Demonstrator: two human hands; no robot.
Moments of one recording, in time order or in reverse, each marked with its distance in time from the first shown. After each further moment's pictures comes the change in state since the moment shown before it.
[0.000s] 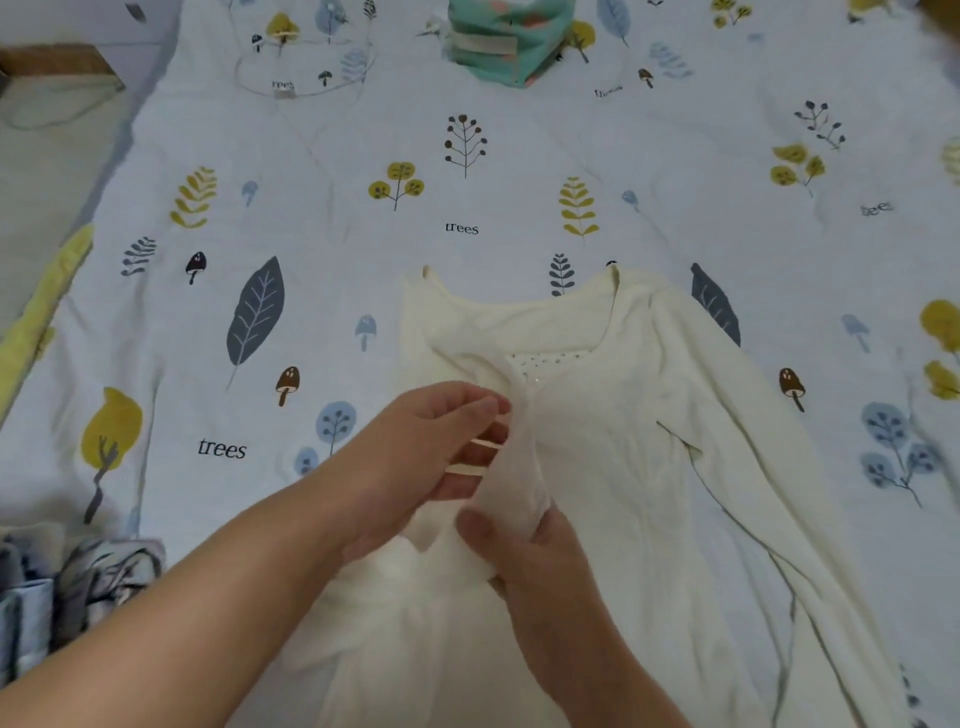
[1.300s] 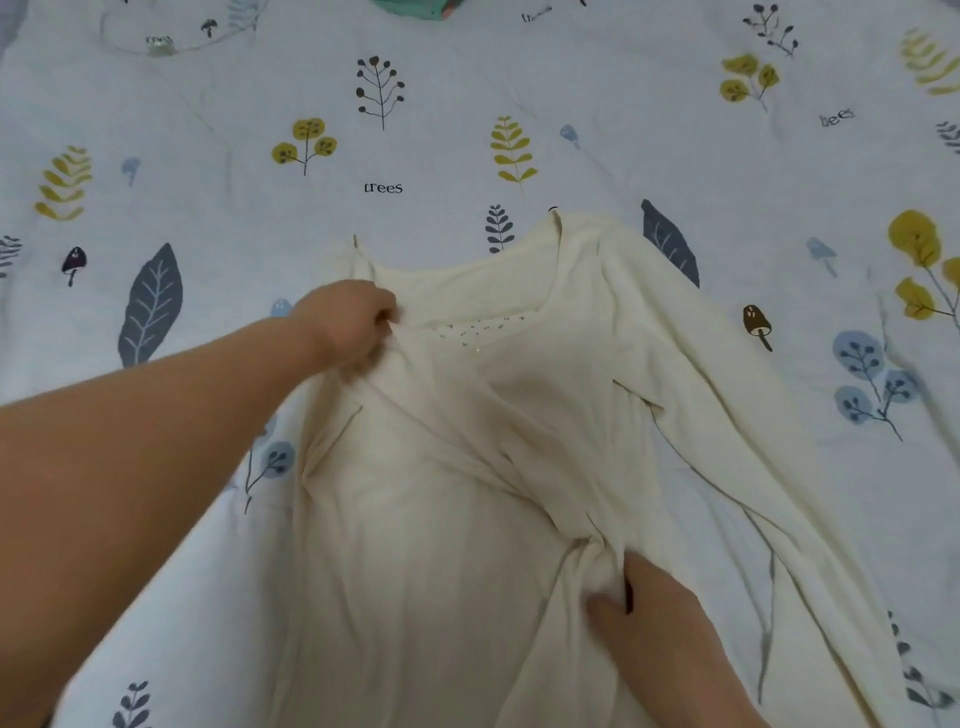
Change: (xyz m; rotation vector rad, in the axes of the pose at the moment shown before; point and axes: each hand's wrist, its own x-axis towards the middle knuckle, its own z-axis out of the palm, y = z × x) left_hand 0.175 -0.002 -0.049 1.541 0.115 0.282; right_hand -0.026 0.018 -0.117 -1.146 0.328 0.415
